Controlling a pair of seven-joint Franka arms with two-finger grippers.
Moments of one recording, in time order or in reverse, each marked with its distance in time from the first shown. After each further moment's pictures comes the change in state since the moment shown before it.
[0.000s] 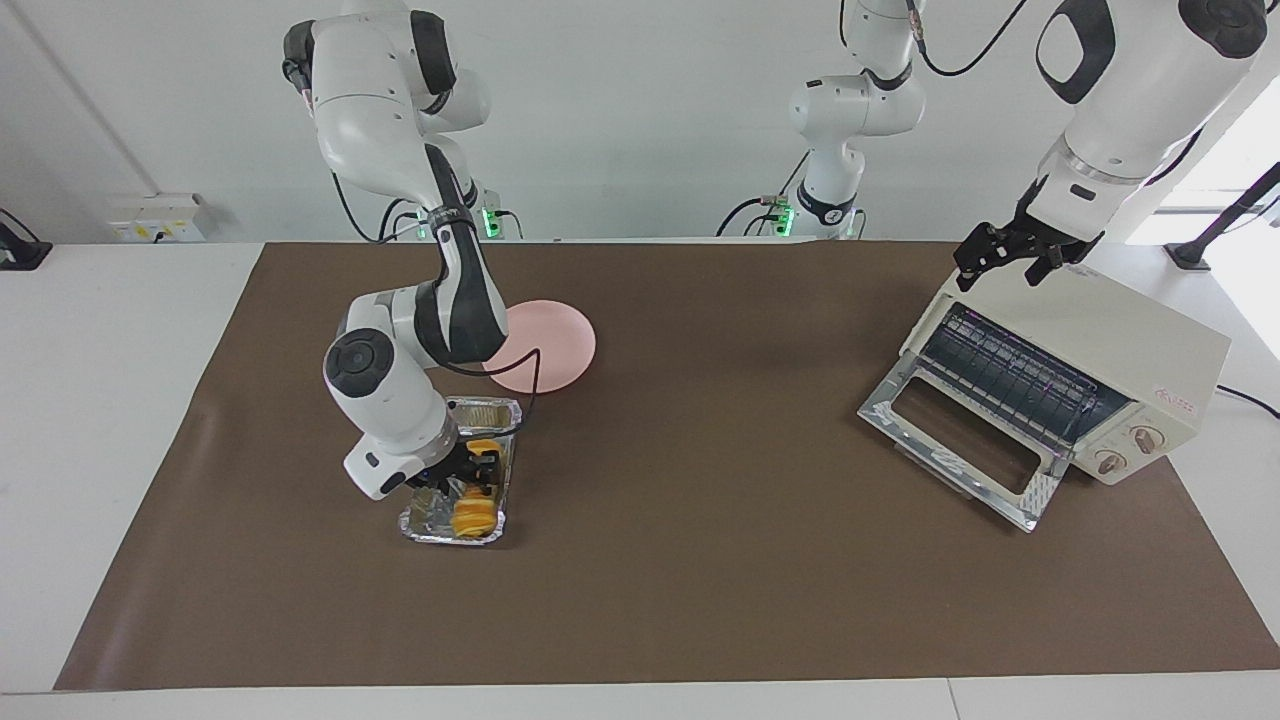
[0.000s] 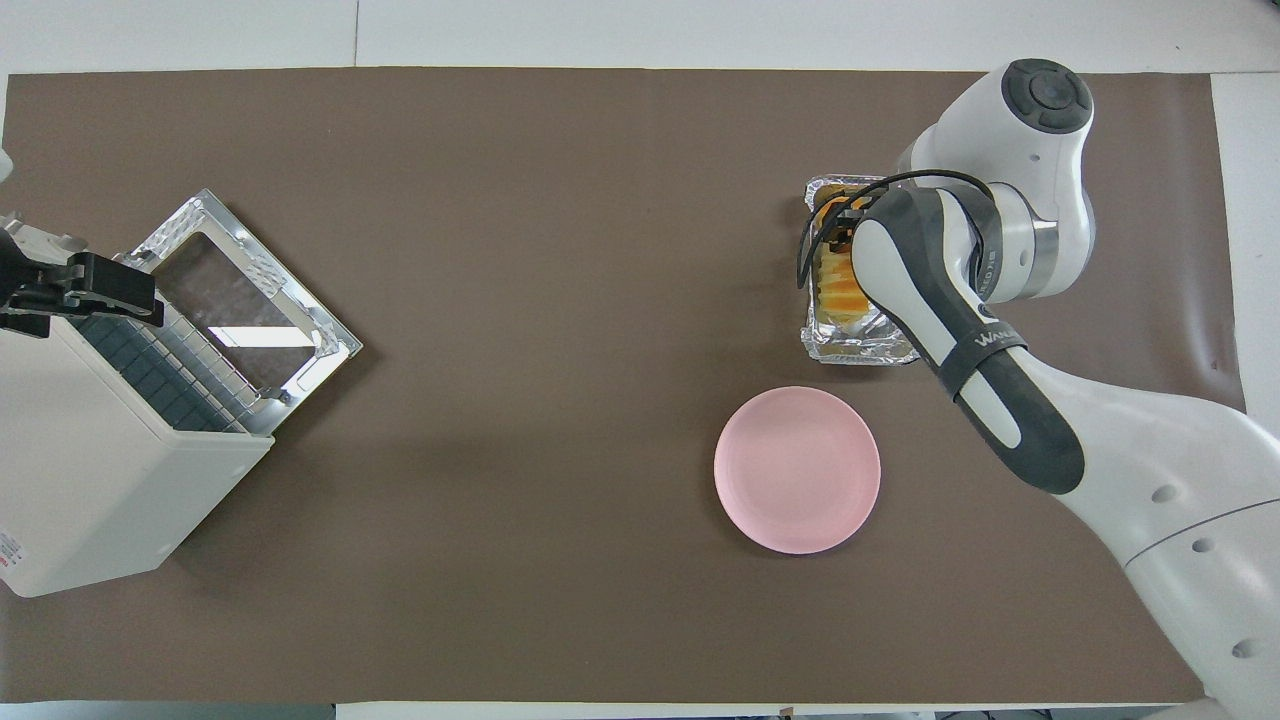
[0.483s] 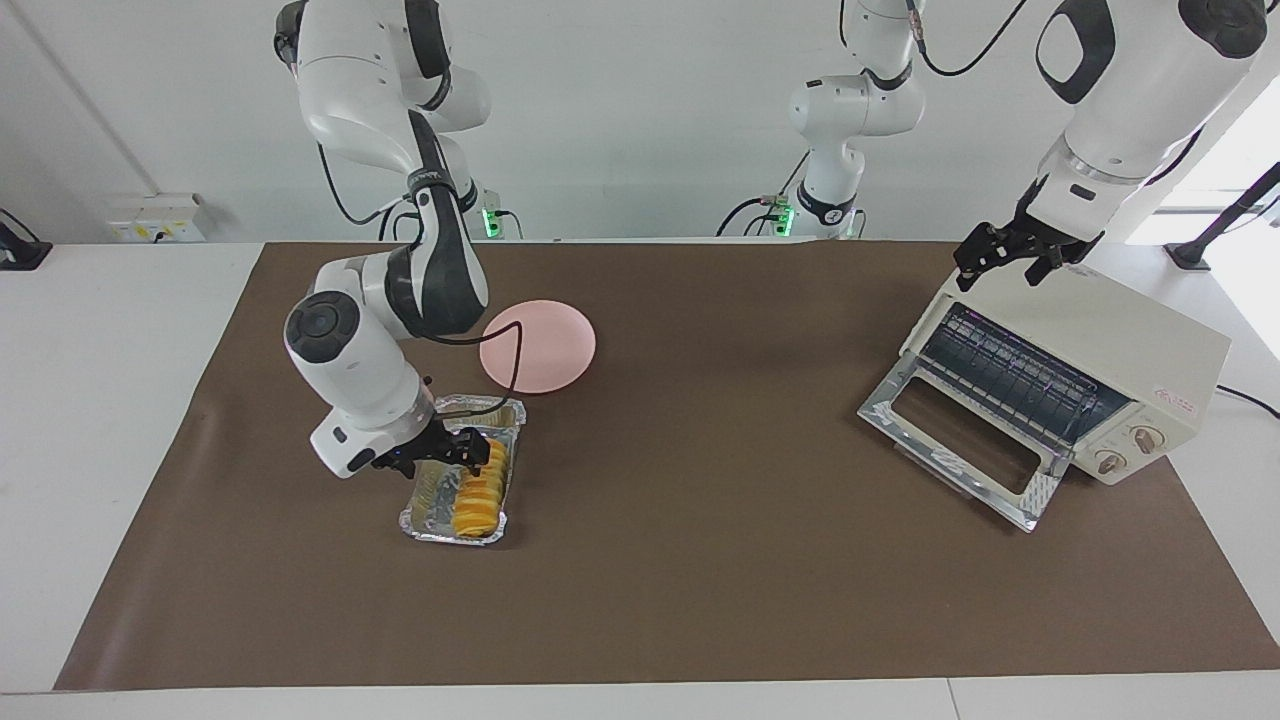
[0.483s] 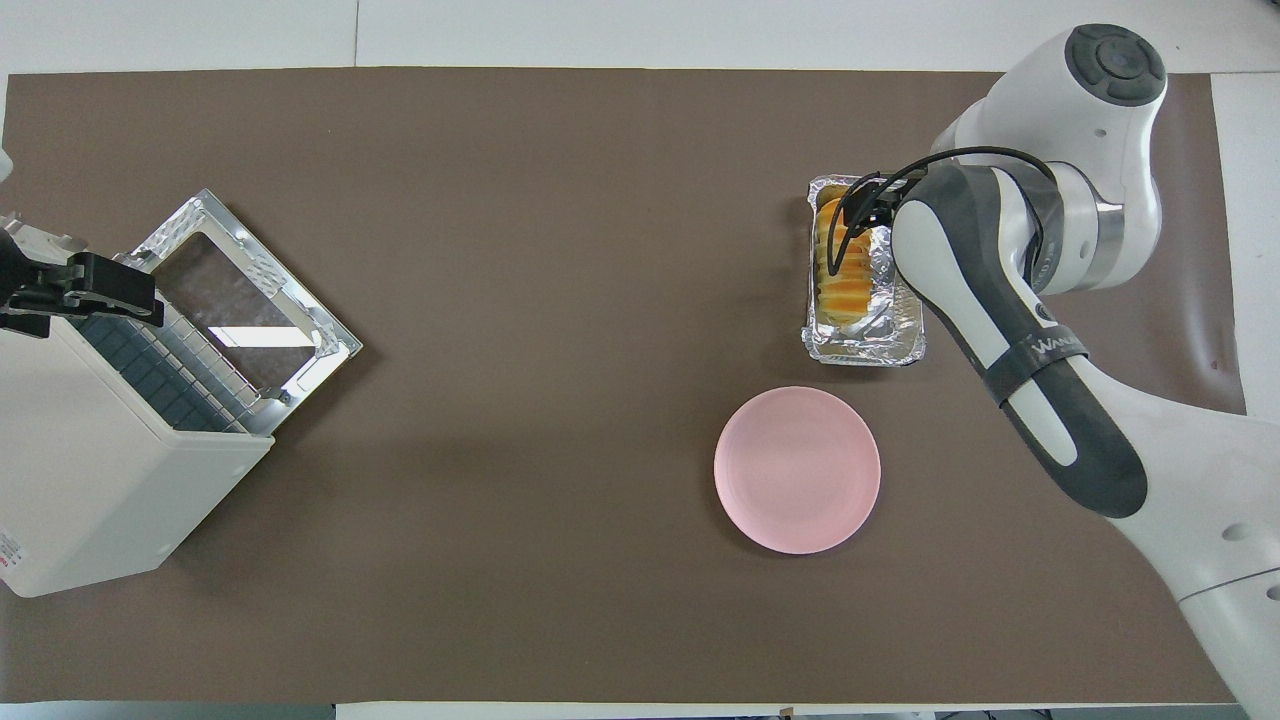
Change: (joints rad) left arm 0.000 0.000 0.000 0.000 0.000 0.000 0.000; right arm -0.023 -0.075 -0.020 0.012 -0.001 -0.083 -0.034
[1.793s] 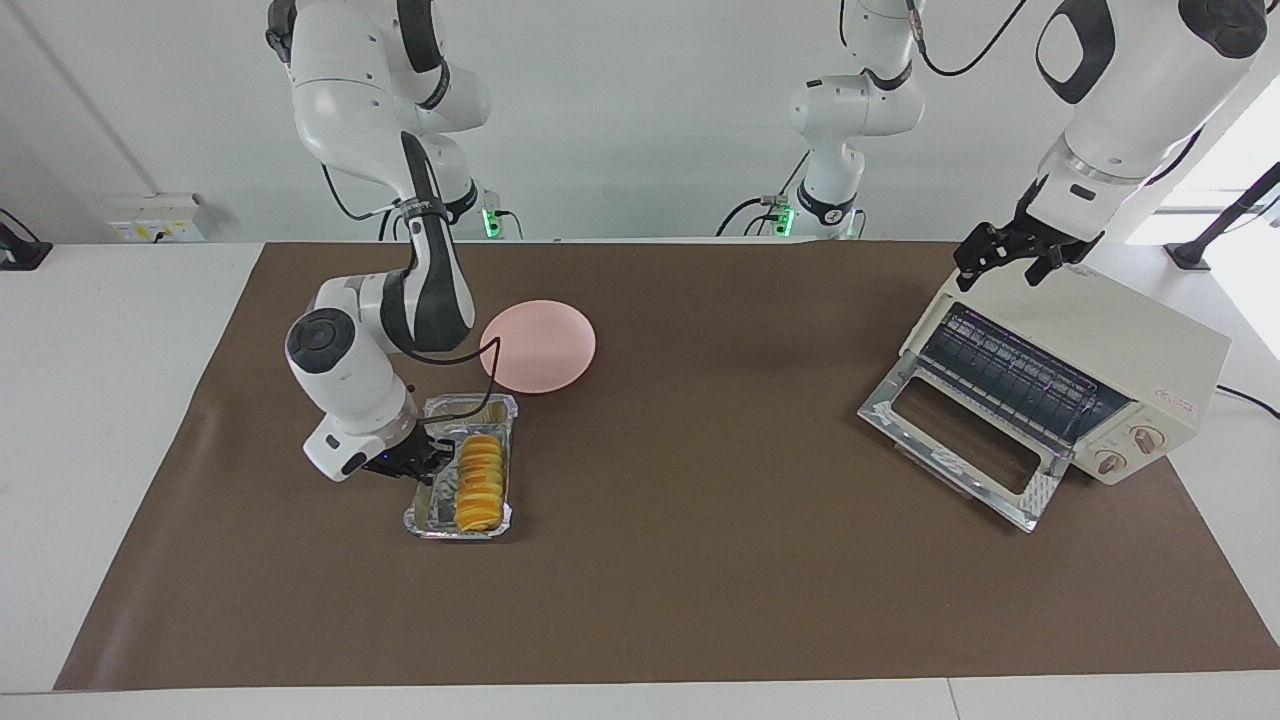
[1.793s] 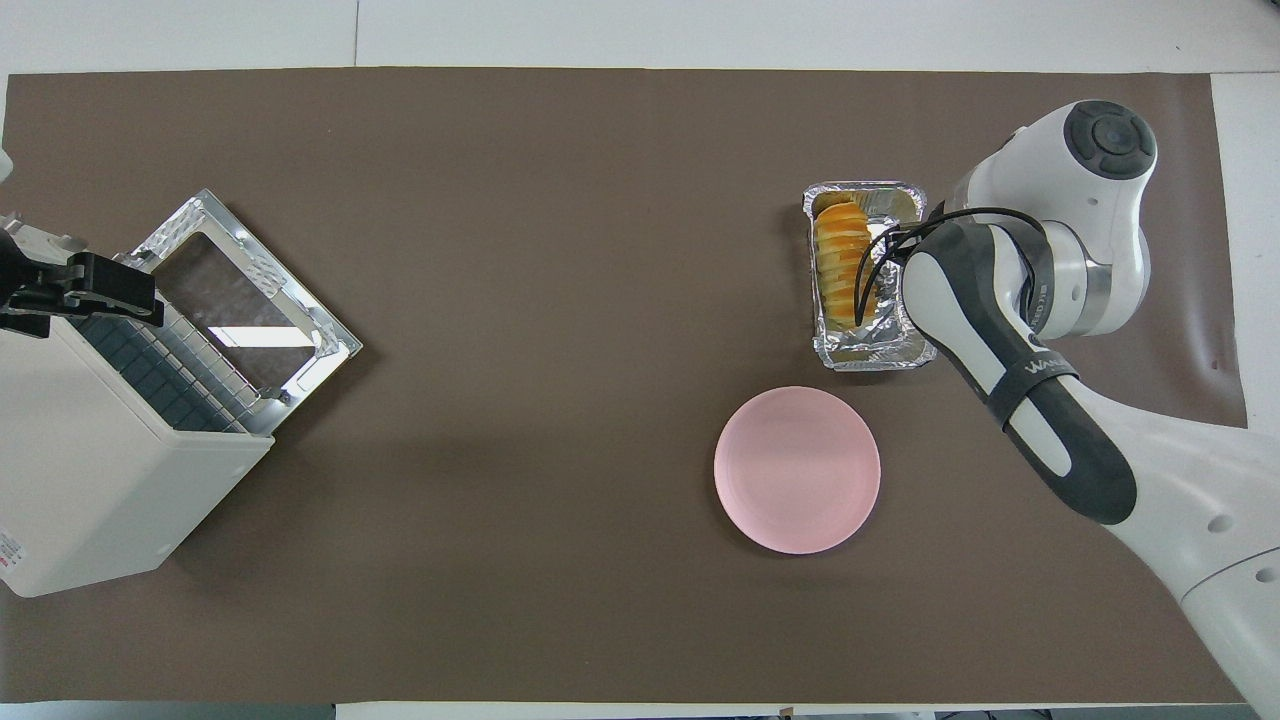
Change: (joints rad) left arm 0.000 0.000 0.000 0.000 0.000 0.000 0.000; right arm -0.017 -0.025 -0.014 -0.203 -0.035 0.195 -0.099
